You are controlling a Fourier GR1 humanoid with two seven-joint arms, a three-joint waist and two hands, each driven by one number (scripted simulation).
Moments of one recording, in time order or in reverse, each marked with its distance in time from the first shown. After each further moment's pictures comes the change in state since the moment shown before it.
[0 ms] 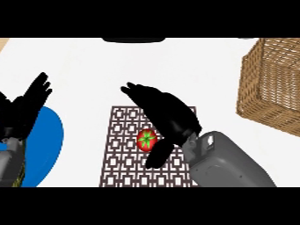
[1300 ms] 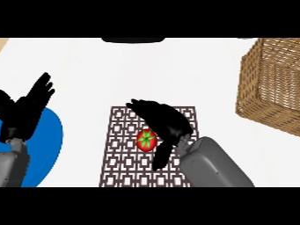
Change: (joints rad) left arm 0.007 -0.084 0.064 -0.050 -0.094 -0.038 0.051; right arm 0.128 0.120 -0.069 0.208 0.236 0.128 -0.241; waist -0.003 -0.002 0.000
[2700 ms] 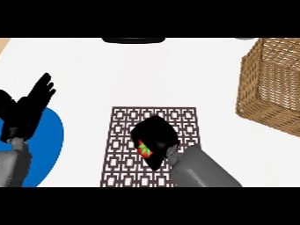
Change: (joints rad) left arm -0.010 -0.046 0.059 0.020 -0.051 -0.055 -0.009; right arm -0.004 0.009 0.163 0.173 0.195 -0.128 -0.079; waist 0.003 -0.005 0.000
